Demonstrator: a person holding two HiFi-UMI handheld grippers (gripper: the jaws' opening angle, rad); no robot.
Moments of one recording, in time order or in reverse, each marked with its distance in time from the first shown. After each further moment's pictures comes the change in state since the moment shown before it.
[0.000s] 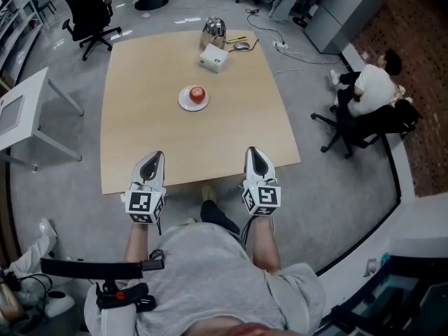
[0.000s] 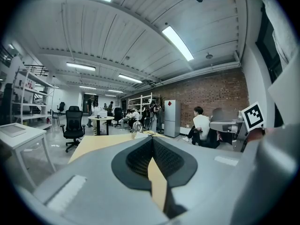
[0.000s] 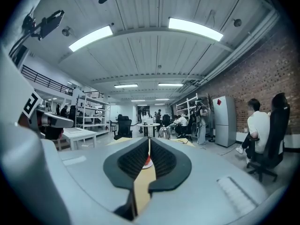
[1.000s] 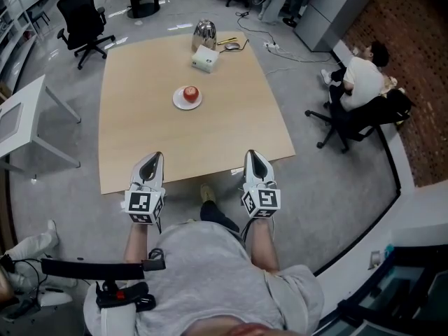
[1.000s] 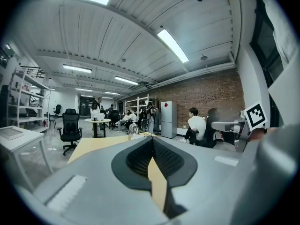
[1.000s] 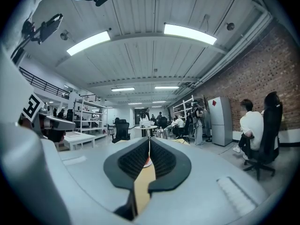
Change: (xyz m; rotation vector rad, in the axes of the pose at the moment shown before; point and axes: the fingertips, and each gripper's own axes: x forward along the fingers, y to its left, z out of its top) left arm -0.015 -0.022 0.001 0.028 -0.023 -0.038; right arm -0.045 -0.004 -0.002 0.033 -0.037 -0.038
